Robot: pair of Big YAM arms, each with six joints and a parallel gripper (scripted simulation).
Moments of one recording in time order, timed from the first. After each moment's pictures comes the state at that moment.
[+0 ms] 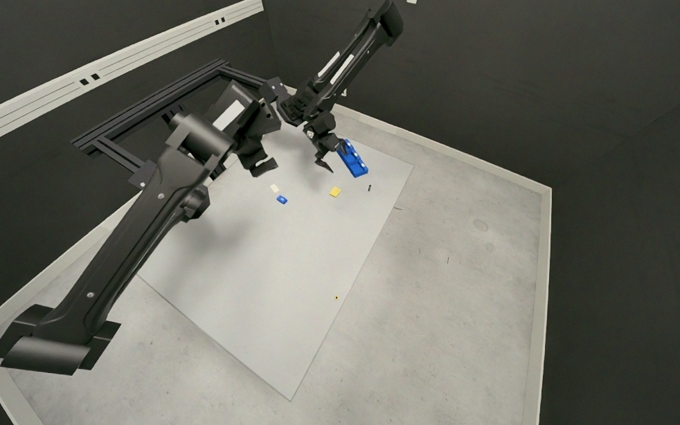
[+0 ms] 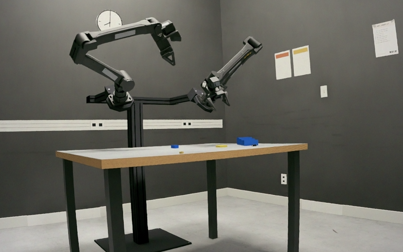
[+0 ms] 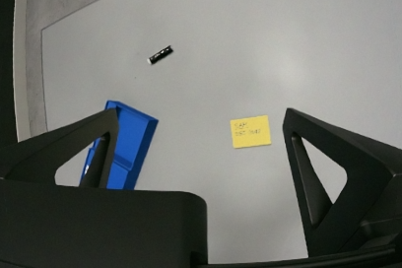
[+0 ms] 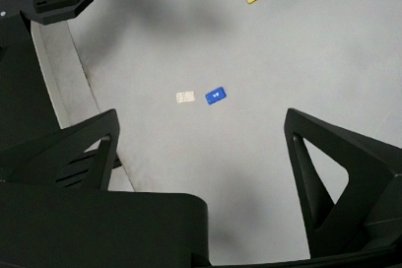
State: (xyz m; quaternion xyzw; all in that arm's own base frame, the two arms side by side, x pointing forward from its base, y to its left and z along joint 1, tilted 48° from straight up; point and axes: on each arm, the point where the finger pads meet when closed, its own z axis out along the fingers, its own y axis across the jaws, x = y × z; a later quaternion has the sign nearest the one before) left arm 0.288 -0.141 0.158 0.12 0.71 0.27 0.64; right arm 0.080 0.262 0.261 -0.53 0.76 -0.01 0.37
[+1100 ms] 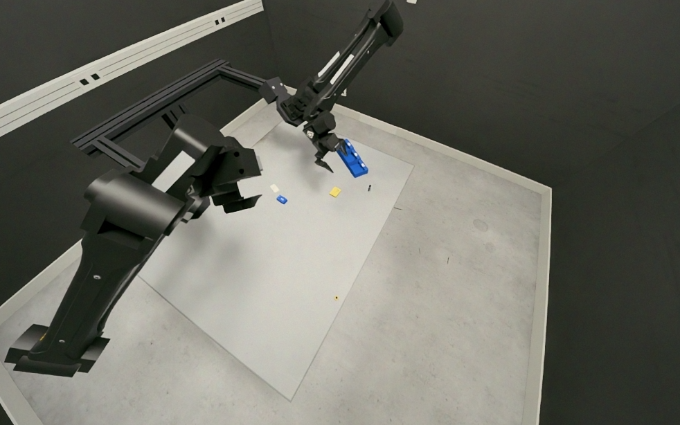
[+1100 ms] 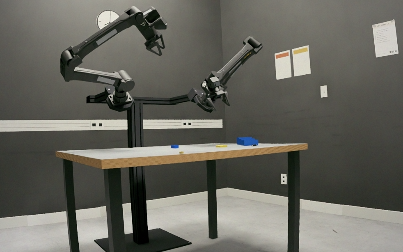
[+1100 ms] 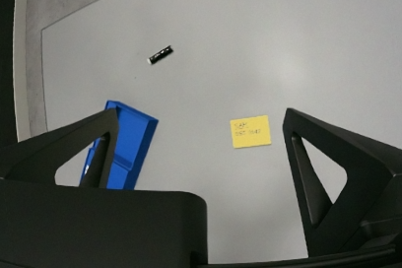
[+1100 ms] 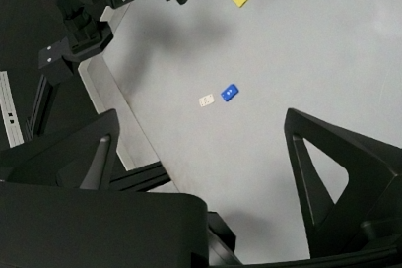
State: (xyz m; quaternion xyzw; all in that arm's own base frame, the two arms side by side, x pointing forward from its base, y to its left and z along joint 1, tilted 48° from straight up) left arm 0.288 -0.141 0.158 0.12 0.71 0.27 0.64; right arm 0.081 0.179 0.351 -0.43 0.81 0.11 0.38
